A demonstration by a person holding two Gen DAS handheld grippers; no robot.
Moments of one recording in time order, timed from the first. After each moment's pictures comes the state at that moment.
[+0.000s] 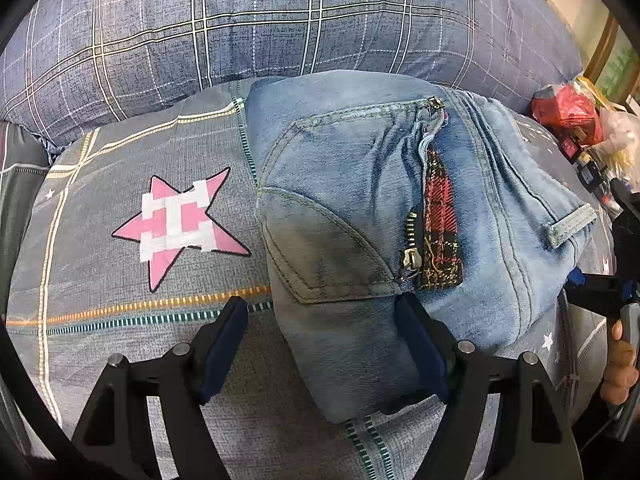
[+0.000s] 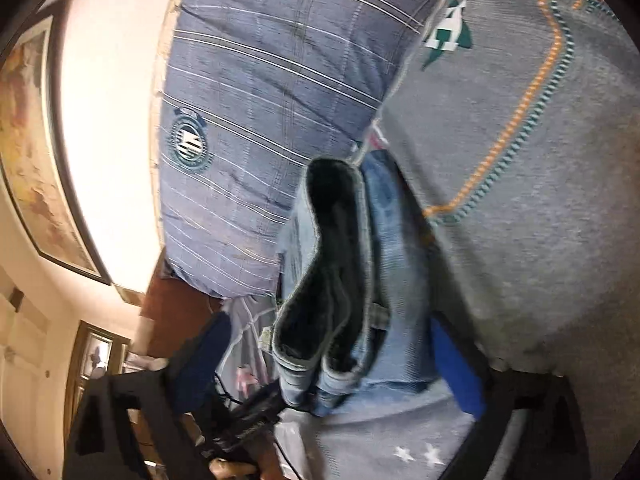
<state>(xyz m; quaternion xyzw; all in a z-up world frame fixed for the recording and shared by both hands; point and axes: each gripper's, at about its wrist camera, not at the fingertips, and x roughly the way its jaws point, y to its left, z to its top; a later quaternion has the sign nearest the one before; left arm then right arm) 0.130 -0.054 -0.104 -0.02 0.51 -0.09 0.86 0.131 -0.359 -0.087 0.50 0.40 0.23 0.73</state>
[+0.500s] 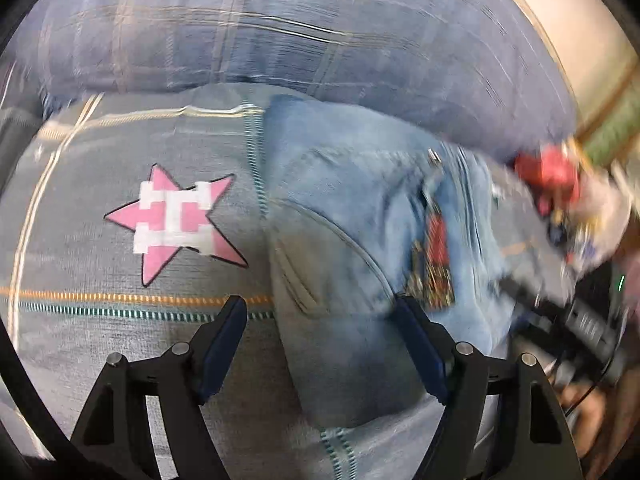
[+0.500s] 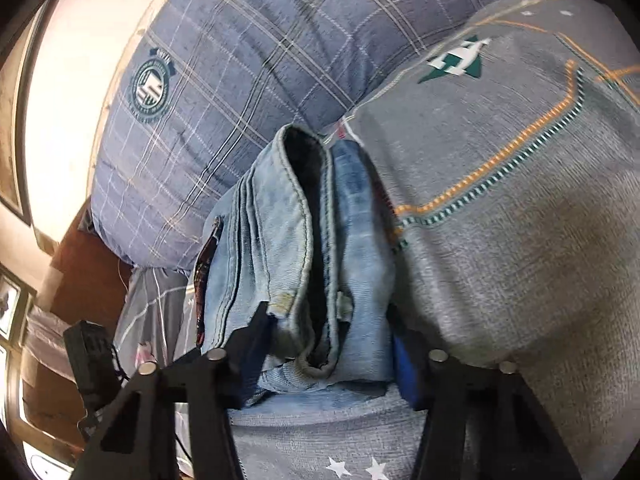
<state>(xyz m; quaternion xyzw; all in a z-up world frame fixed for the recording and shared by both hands) 0.133 -0.020 -0.090 -0.16 0.49 -0.11 0.85 0.130 -0.331 -0.072 0.35 0.46 0.15 0.81</state>
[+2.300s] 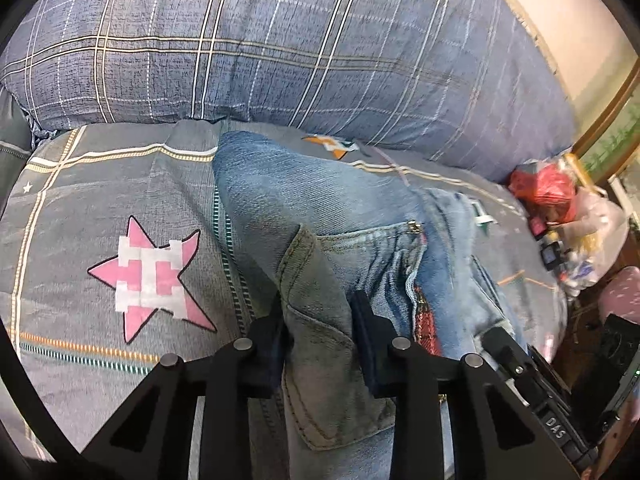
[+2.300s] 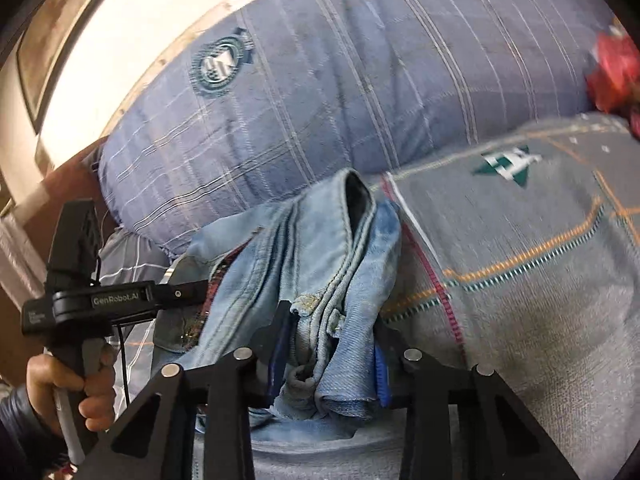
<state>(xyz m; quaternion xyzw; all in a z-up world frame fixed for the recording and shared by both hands) 0.168 -0.043 -0.043 -0.15 0.49 -0.12 0.85 0.111 -0.280 -0.025 0.17 0.37 0.15 0.90</state>
